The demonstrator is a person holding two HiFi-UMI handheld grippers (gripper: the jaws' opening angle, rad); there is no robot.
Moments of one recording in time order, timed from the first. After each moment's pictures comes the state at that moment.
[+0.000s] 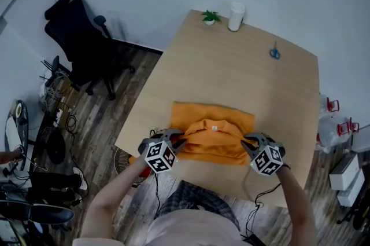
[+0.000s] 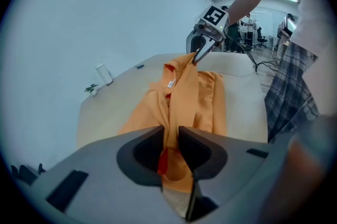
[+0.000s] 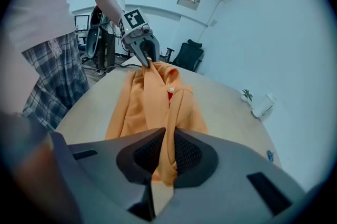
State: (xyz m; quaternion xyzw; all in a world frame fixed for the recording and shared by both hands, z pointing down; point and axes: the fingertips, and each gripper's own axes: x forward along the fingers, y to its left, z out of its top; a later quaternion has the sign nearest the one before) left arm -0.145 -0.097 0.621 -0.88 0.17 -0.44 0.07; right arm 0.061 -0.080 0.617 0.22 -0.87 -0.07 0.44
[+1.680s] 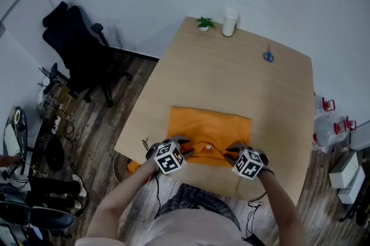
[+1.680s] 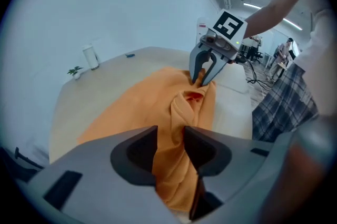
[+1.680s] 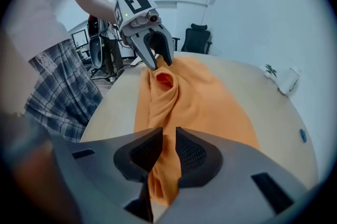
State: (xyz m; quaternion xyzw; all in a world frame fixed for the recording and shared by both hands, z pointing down) left arm -0.110 -0.068 0.639 -0.88 0.12 -0.45 -0.03; right arm 0.014 -0.029 0.667 0.16 -0.86 0.06 0.48
